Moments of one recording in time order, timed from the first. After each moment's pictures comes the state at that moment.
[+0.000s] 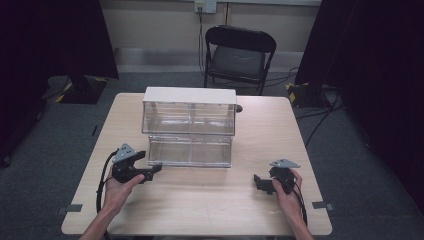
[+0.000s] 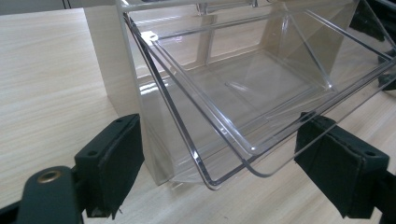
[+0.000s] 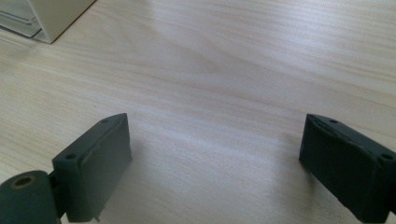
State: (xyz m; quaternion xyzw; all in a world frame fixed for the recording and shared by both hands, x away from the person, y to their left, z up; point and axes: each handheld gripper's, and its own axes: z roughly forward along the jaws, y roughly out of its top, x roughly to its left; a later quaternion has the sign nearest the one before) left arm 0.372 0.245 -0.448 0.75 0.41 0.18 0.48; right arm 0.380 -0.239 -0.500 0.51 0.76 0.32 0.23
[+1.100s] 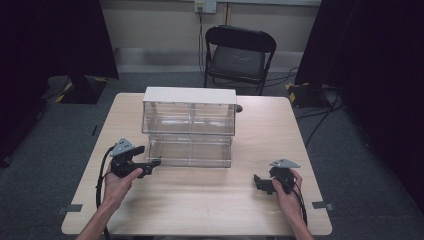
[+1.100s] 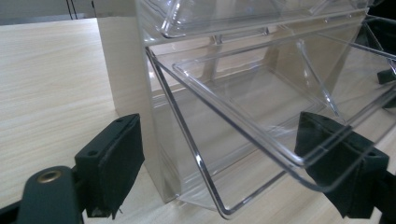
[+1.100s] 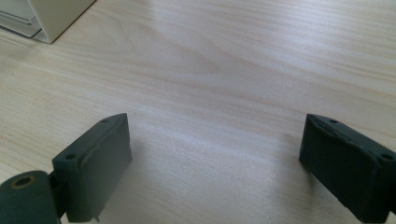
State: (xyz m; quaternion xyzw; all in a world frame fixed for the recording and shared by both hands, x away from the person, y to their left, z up) left arm 0.383 0.250 -0.438 0.74 0.42 0.19 0.49; right arm 0.380 -0.239 -0.500 0.51 0.76 0.32 0.23
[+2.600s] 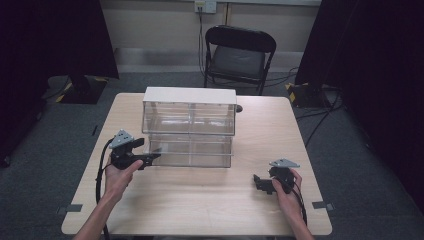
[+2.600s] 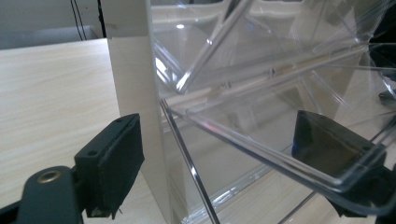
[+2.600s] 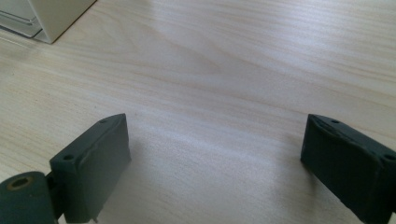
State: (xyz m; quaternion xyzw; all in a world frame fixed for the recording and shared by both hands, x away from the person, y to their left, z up) left arm 0.395 0.247 -0.419 0.73 0.42 0.20 0.51; right arm 0.381 -0.238 -0.500 0.51 0.76 0.32 0.23
